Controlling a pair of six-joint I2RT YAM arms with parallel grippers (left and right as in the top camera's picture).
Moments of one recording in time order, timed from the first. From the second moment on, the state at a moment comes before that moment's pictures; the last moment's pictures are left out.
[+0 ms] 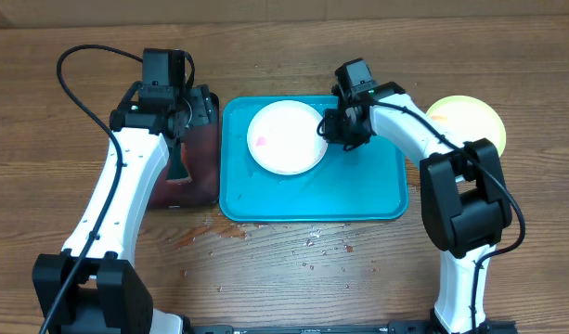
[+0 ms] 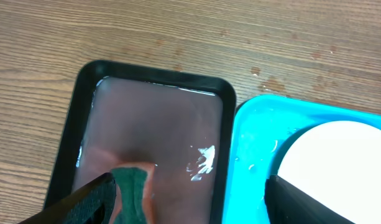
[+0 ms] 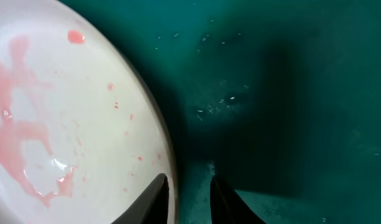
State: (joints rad) left arm -0.10 1.64 1.36 -0.65 -0.14 -0.27; right arm 0.36 2.15 1.56 -0.68 -0.20 0.39
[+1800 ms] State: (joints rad) left arm -0.11 1.64 1.36 -0.66 -0.14 -0.27; right arm 0.41 2.10 1.74 -0.88 0.38 0.29
